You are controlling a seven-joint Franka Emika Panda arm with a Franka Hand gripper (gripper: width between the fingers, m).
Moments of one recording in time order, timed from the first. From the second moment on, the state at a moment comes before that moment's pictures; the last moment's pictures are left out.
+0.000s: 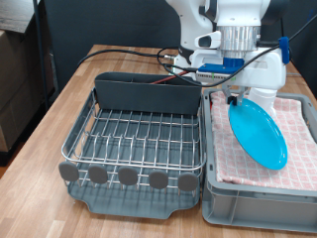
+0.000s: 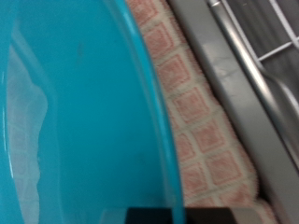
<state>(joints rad) 0.30 -0.06 -0.15 -2.50 -0.10 2.73 1.50</state>
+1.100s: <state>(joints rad) 0.30 -0.20 -0.12 -2.31 -0.34 2.18 1.45</state>
